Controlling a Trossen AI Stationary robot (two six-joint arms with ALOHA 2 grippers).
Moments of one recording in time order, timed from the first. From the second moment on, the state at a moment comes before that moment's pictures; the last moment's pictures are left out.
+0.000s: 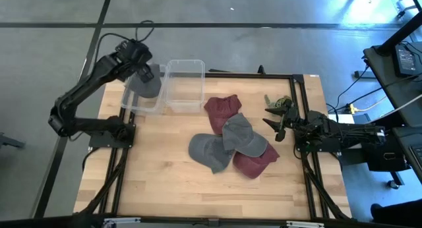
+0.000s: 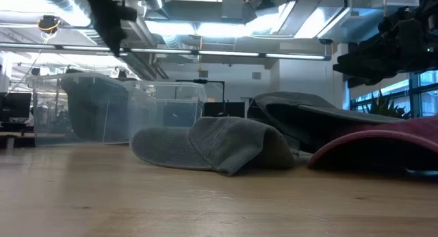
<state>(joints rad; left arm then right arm) 0.86 1.11 1.22 -0.96 -0.54 0.36 -0.05 0.08 0.01 0.06 0.26 -0.01</state>
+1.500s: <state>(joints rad) -0.07 1.54 1.07 -0.23 0.03 0.00 -0.05 0.08 0.01 0.06 0.26 0.02</state>
